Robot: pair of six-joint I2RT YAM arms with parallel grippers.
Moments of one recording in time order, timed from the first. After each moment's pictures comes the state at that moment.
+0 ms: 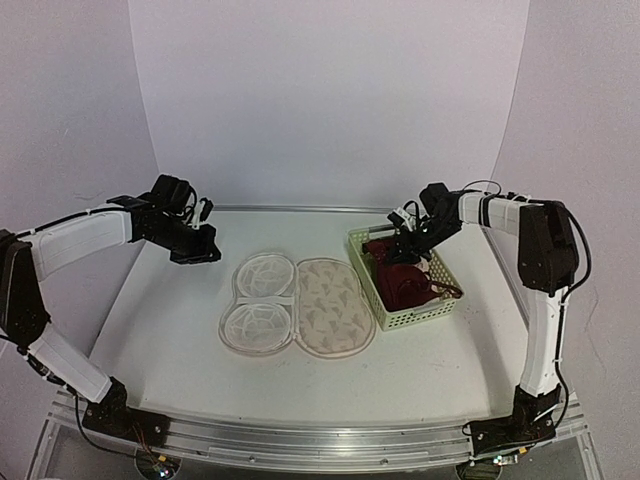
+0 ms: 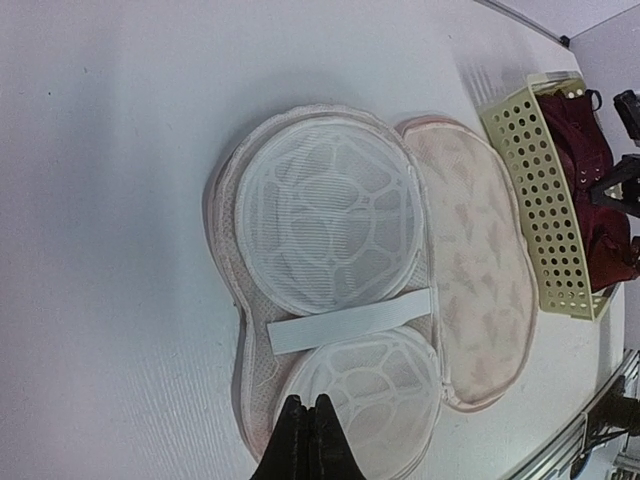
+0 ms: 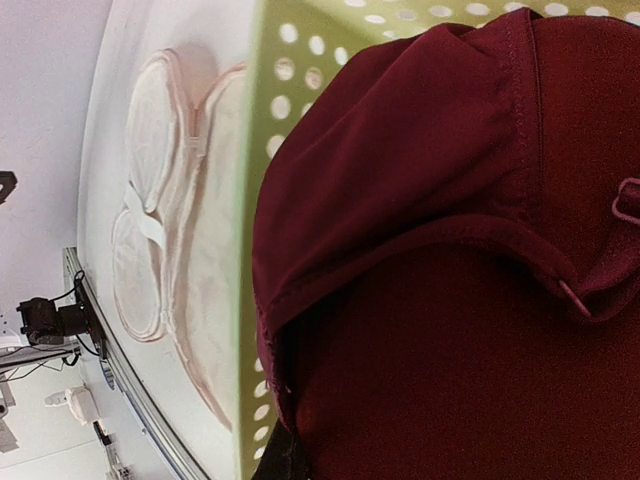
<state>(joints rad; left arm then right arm) -0.40 1.48 1.16 -0.58 0.22 -0.37 0.30 2.09 1.62 -0.74 -0.71 0.11</state>
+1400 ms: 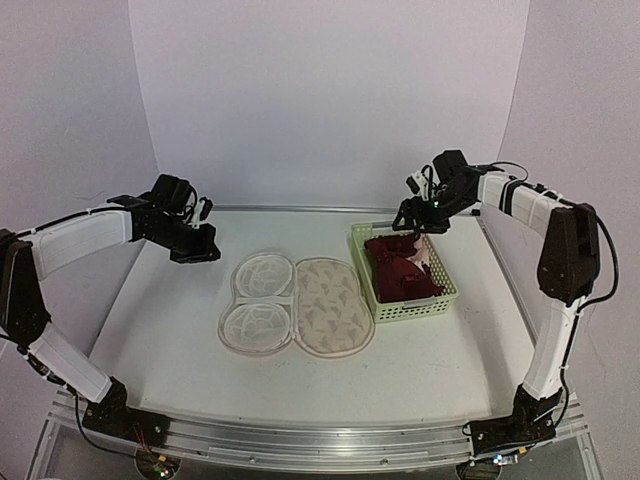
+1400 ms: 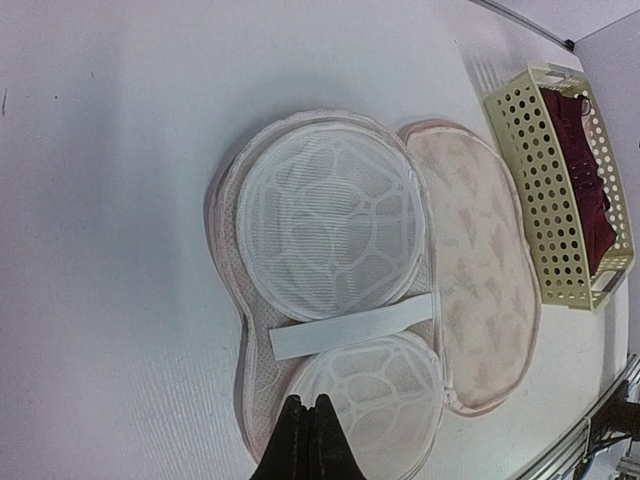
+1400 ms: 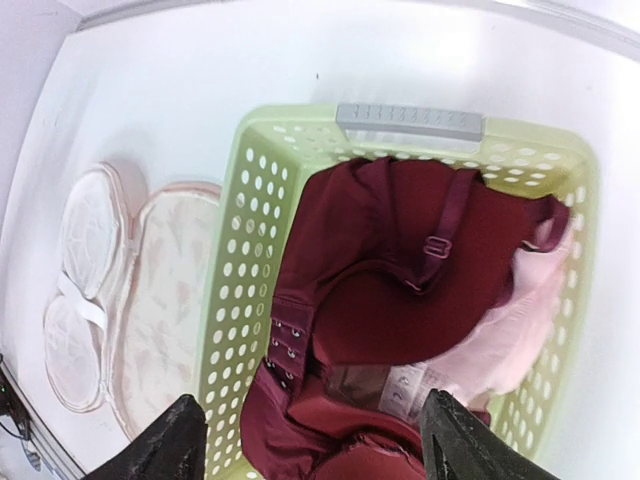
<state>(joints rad) -0.40 1.48 1.16 -0.59 0.20 -0.37 0.29 1.96 1.70 -0.73 -0.36 0.13</state>
